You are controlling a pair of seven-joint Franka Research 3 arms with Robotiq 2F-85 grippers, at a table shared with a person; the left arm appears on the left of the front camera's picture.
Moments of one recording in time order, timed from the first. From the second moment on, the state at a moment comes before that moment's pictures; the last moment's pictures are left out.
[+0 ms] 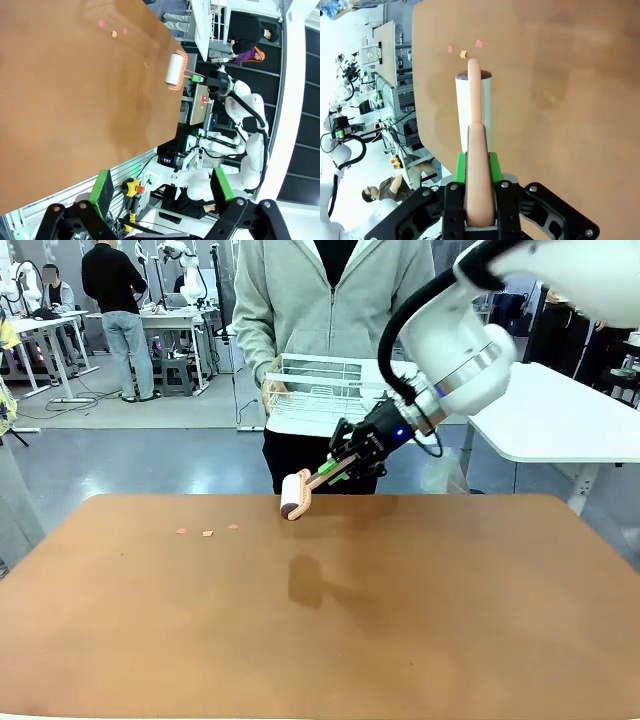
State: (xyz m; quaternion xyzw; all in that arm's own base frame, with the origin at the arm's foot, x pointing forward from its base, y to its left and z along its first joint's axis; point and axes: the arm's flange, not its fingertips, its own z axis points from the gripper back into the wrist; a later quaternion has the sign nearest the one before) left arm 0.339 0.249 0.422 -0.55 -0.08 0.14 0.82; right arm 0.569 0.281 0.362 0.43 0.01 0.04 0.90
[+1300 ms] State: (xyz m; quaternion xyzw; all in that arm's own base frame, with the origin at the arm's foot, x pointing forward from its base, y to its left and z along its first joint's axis) left arm 0.339 0.249 0.422 -0.55 -0.08 0.14 0.82; right arm 0.622 0.376 0.277 0.41 0.04 -0.04 0.91
